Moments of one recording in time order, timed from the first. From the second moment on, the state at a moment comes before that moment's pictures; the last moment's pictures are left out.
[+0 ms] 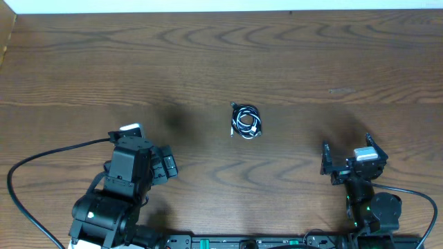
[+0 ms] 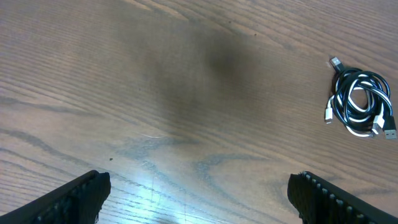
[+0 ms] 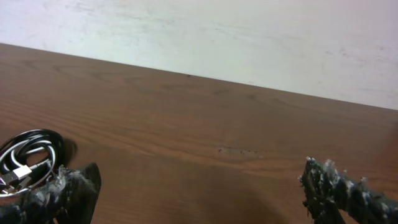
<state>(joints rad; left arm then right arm) -0.30 0.75 0.87 -1.08 -0.22 -0.48 0.04 0.02 0.01 -0.07 -0.08 -0.10</state>
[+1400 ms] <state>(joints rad) -0.38 1.56 1.05 -0.47 0.18 -0.14 0.04 0.07 0.01 -0.07 -0.11 0.08</state>
